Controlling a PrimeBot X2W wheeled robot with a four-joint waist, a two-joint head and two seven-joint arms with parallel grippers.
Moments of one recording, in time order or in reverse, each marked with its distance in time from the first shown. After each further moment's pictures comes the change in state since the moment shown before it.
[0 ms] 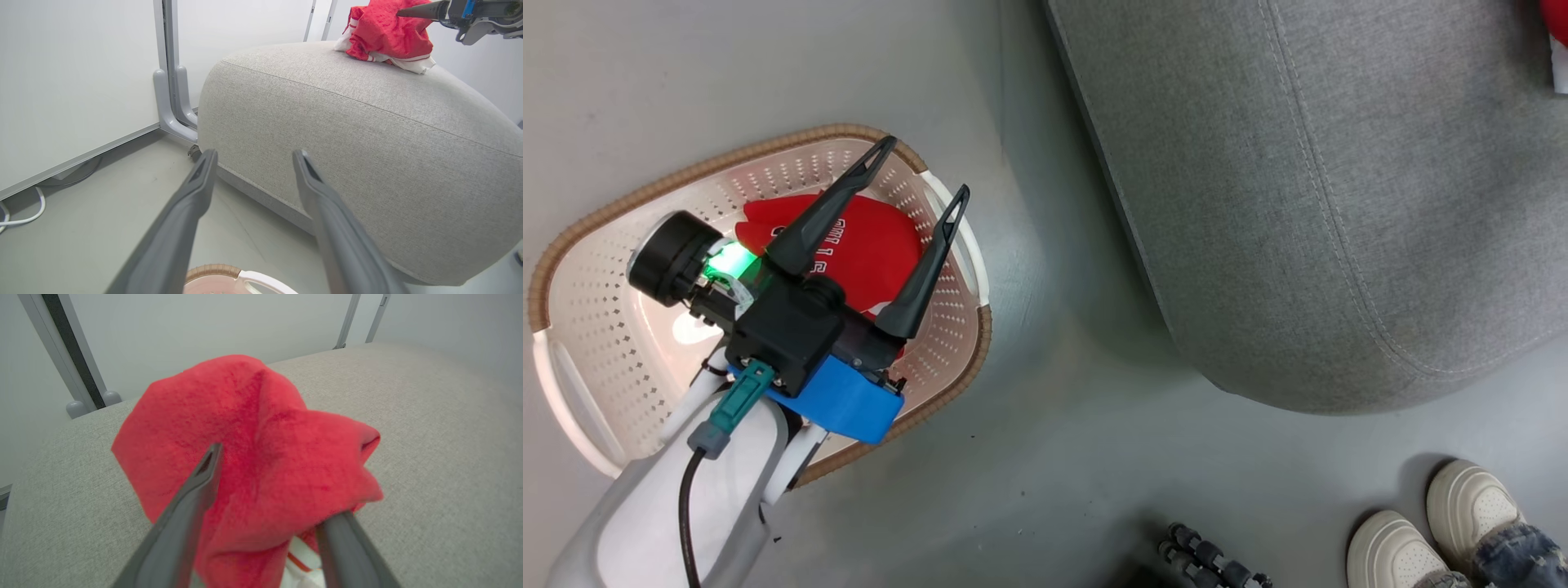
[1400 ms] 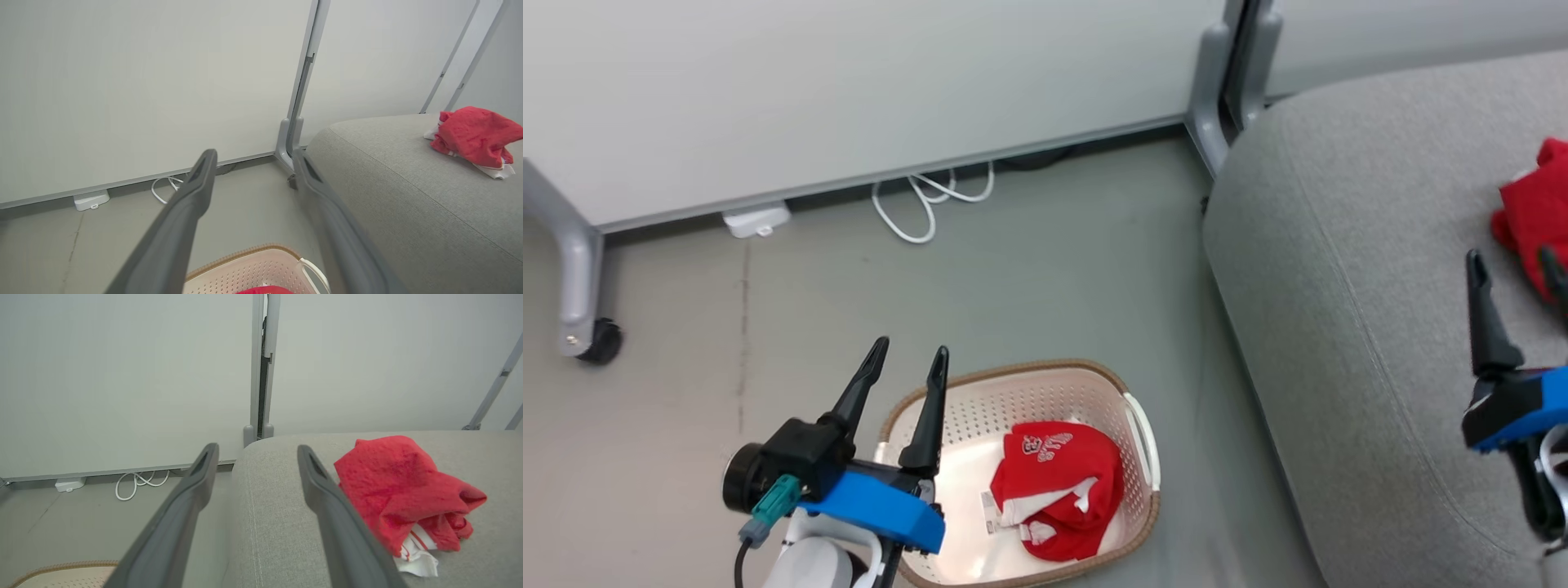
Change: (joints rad) left arm 0.341 -0.327 0.243 0.289 -0.078 -0.026 -0.074; right arm 0.787 0.052 0.078 -0.715 -0.162 0.000 0.177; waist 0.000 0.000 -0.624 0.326
